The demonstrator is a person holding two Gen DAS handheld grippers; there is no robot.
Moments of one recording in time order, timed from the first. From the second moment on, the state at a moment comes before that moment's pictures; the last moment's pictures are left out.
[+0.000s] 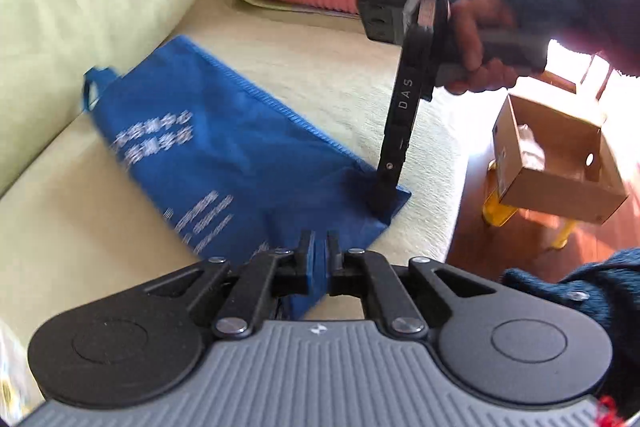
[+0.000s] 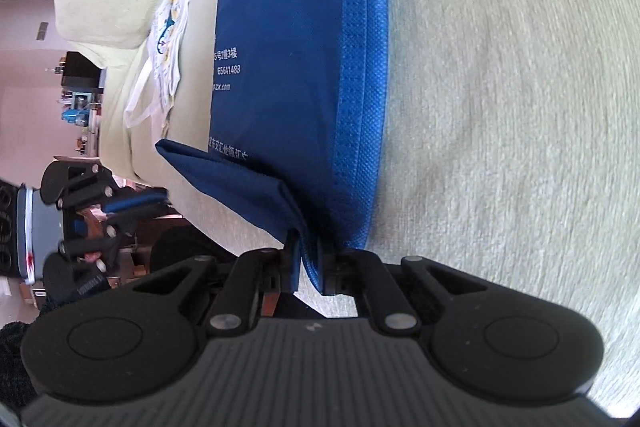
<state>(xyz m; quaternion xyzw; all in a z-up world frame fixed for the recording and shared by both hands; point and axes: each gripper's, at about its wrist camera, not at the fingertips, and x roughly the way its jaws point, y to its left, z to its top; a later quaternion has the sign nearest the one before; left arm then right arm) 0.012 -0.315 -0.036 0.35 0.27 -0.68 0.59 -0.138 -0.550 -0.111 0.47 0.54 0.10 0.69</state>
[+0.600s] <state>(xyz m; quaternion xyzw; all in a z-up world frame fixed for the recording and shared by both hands) 0.024 -0.343 -0.068 0.32 0.33 -0.63 0.62 -0.193 -0.387 -0.037 -0.03 0.30 -0.05 0.95</state>
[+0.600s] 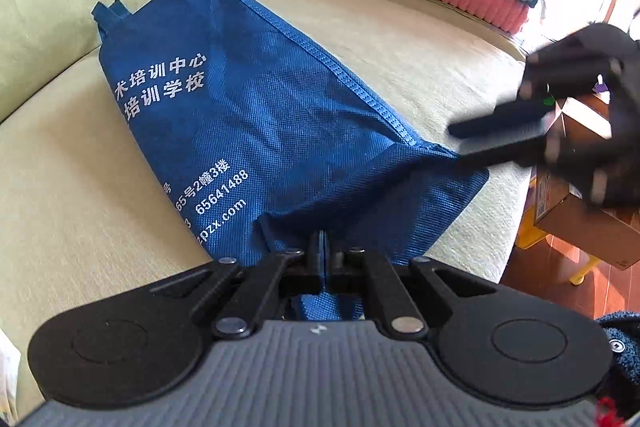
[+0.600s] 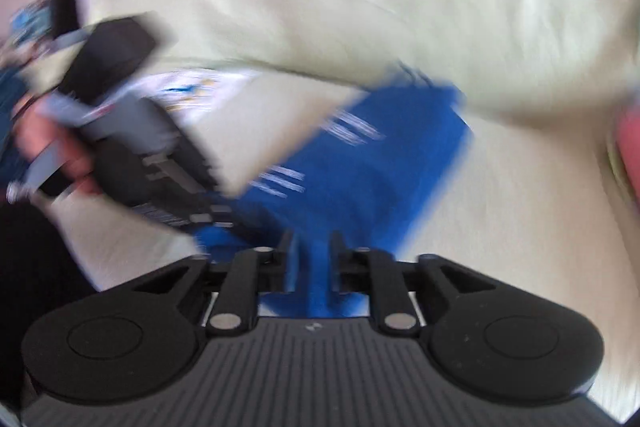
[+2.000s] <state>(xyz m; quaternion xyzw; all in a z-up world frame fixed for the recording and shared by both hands) 0.022 -0.324 -0.079 0.50 0.14 -0.75 0.42 -0.197 -0.367 -0.124 -0.45 0.26 0.10 0.85</state>
